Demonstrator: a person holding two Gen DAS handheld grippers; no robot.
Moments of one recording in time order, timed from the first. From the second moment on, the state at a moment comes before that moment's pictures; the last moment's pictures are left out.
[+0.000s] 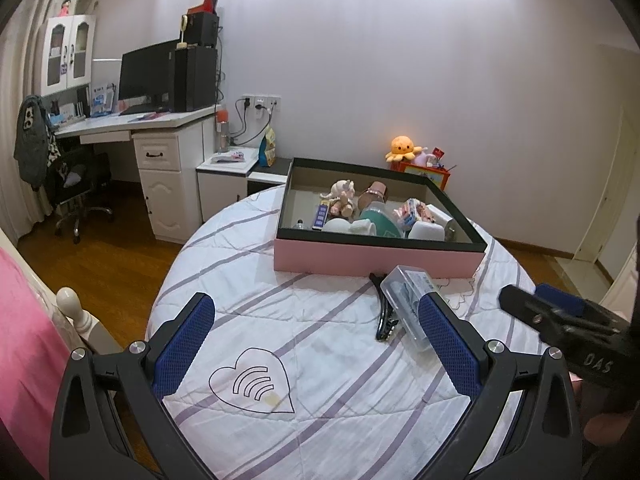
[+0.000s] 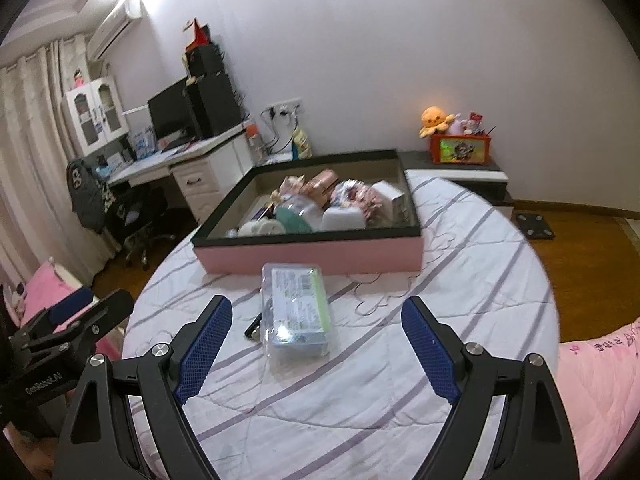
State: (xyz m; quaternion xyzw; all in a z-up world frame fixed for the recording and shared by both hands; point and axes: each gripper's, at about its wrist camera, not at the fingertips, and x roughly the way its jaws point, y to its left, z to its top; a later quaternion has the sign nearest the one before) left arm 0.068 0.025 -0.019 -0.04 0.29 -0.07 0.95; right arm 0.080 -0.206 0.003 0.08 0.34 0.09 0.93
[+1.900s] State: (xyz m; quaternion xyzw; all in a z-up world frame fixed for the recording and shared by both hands) left arm 0.183 -0.079 -0.105 0.07 0.43 -0.16 0.89; right arm 0.141 -0.255 -0.067 0.13 0.41 0.08 0.90
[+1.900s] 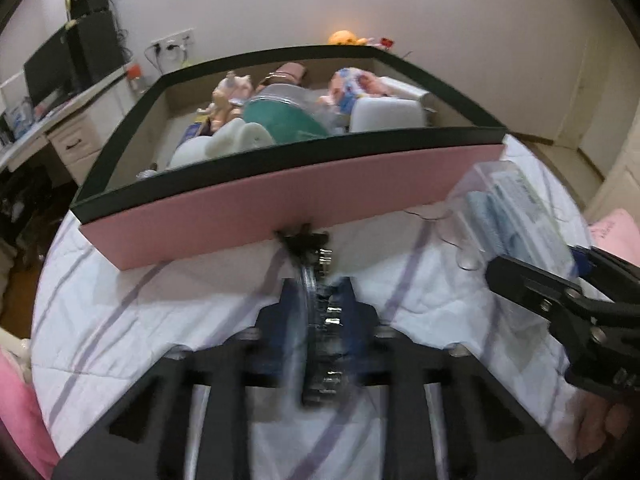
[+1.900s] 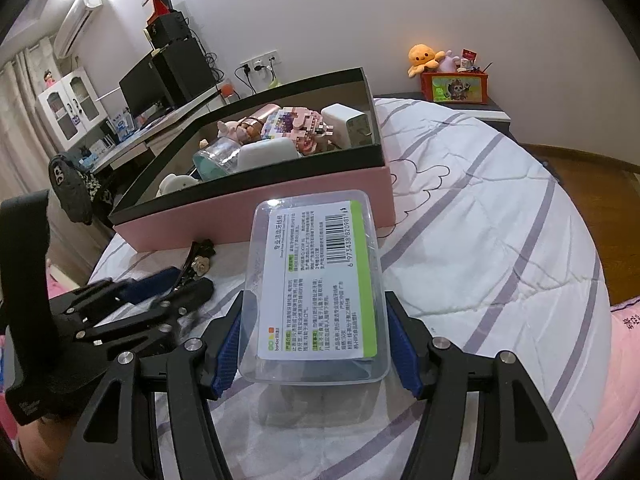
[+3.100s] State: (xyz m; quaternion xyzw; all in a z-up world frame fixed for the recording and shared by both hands) left arm 0.272 -0.004 0.021 -0.02 0.30 -0.15 0.94; right arm 0.246 -0.242 0.049 0.07 0.36 0.11 0.92
